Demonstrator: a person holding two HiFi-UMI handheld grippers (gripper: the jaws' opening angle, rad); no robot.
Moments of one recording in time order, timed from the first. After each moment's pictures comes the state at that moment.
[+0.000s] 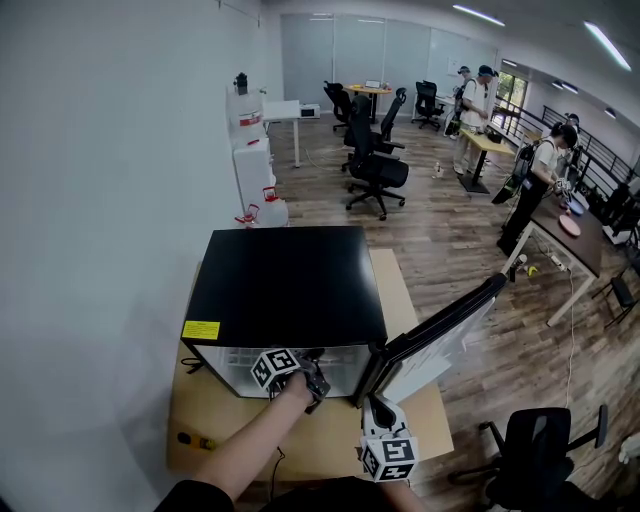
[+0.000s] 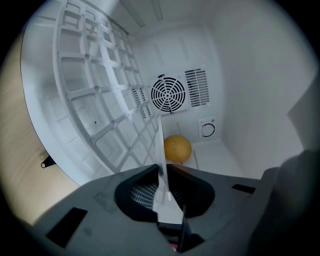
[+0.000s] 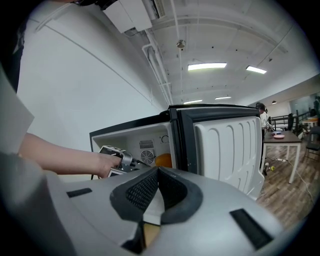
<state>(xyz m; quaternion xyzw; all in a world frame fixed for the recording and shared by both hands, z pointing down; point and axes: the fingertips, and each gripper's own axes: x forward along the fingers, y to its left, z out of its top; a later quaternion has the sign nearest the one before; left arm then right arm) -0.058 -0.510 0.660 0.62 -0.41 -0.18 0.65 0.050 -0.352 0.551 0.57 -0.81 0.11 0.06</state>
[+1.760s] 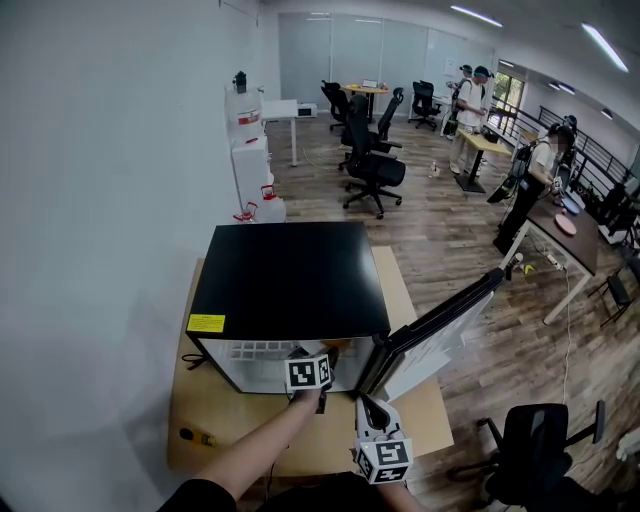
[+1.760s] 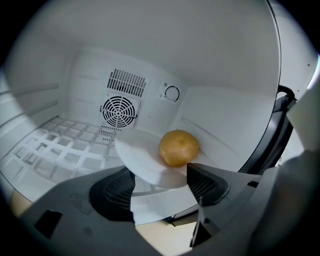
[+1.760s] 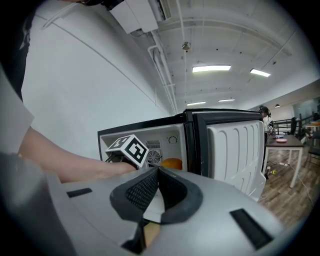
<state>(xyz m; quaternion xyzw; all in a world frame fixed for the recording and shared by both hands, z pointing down) -0.050 -0.501 0.657 0.79 -0.51 0.13 0.32 0.026 -0.333 0.548 0.56 -0.82 0.09 0.07</state>
